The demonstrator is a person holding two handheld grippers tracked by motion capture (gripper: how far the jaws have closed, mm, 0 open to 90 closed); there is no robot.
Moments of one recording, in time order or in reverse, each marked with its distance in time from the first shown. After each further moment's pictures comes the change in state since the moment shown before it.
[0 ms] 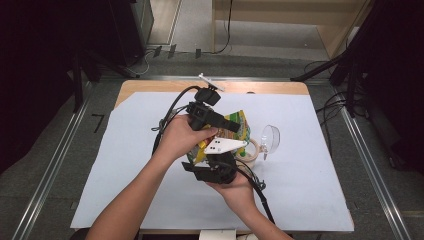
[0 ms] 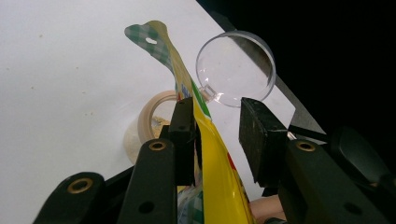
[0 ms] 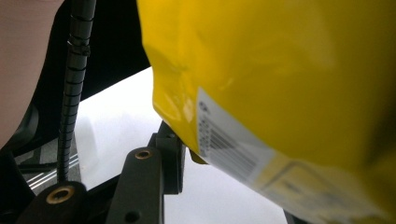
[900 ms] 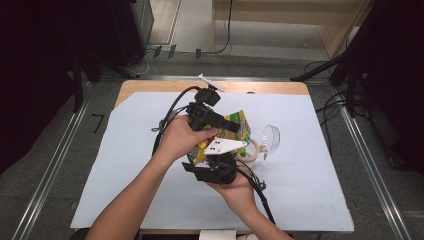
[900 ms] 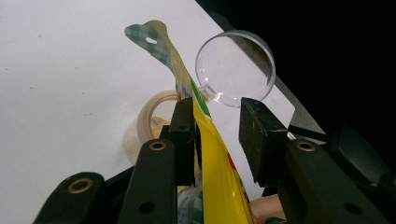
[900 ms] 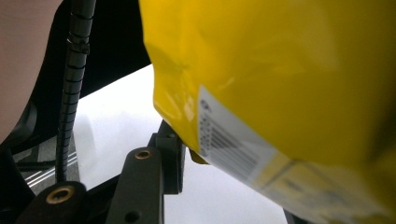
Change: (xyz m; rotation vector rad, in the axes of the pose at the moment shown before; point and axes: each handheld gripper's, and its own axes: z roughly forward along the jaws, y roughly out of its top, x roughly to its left) left arm 0.000 -0.001 0.001 -0.001 0.000 0.002; right arm 0.000 -0.001 0.000 0.003 -0.005 -0.009
